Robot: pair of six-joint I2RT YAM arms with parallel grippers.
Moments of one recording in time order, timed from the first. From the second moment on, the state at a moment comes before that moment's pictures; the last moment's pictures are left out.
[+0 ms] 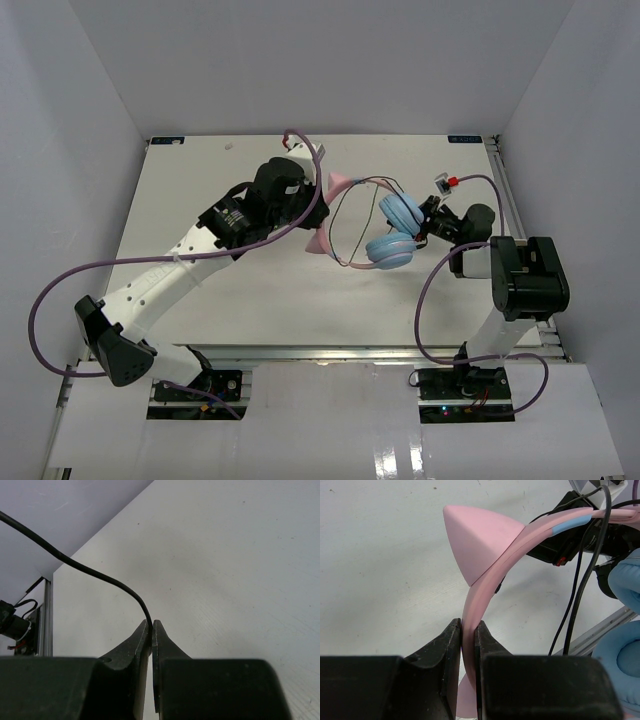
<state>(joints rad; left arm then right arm) -0.81 1.38 1.48 -0.59 -0.12 -0.40 0.01 1.72 0.59 1.23 -1.09 0.59</state>
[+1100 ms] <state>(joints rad) -0.78 1.54 1.65 -0.57 -0.45 -0.62 0.26 1.21 0.42 0.63 -1.08 0.00</state>
